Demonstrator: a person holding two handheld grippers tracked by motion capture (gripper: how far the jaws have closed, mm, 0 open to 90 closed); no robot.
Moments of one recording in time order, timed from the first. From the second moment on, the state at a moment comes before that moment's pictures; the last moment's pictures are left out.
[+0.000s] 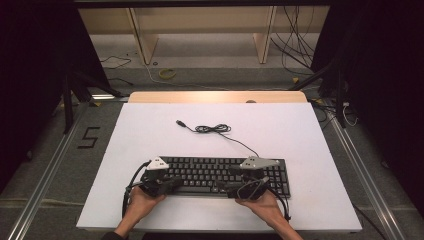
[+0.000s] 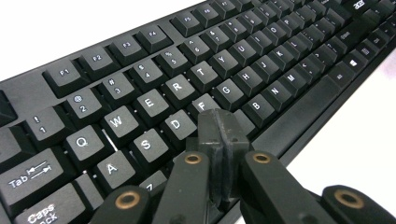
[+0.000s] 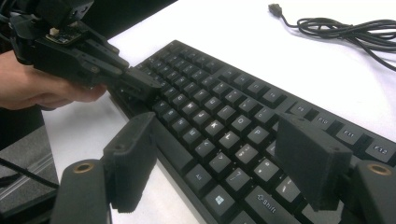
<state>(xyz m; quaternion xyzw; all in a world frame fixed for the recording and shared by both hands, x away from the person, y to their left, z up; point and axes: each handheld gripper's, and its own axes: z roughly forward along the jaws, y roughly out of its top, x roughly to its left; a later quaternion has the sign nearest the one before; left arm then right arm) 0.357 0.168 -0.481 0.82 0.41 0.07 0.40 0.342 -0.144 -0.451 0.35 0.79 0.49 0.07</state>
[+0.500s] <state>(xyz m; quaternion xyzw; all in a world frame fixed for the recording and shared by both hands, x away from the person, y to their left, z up) 0.354 0.169 -0.475 0.81 0.41 0.09 0.41 0.341 -0.144 -0.452 0.35 0.79 0.49 0.07</state>
